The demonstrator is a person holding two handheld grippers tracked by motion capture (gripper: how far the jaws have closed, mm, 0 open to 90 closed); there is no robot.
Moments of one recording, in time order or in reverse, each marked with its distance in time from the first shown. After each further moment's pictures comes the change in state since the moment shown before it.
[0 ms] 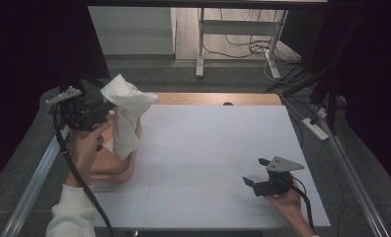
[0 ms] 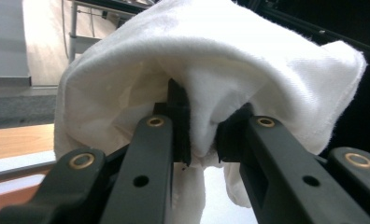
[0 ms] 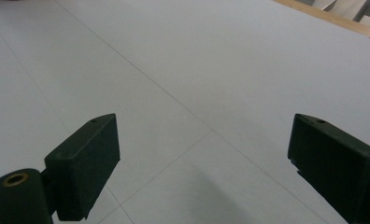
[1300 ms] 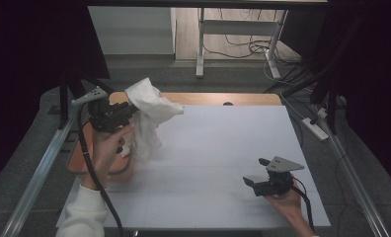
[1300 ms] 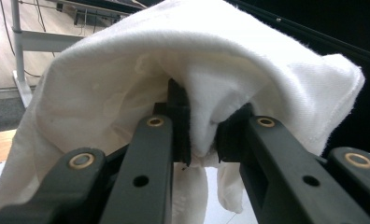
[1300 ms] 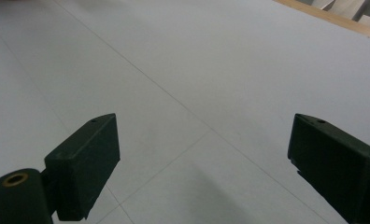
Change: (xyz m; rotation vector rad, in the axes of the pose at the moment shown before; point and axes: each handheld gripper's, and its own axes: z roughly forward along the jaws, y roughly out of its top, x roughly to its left) left arm -0.039 -0.006 0.033 0.038 -0.133 0.029; right arm 0.000 0.000 0.000 0.005 -0.007 0.000
